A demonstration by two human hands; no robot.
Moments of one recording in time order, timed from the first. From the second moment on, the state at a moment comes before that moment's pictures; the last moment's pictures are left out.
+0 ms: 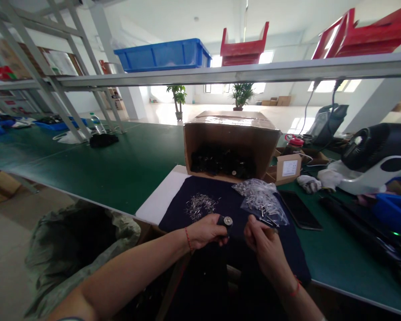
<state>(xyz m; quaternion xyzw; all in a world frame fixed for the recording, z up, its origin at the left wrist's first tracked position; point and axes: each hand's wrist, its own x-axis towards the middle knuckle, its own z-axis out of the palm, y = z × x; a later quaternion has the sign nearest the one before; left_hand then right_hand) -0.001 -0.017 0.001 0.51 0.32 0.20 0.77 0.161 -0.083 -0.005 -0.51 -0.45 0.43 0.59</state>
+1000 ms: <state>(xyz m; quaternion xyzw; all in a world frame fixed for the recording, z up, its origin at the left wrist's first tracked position) 0.008 -0.006 -0.002 0.61 0.37 0.11 0.70 0.154 -0.061 -0.015 -0.45 -0.36 0.55 0.61</state>
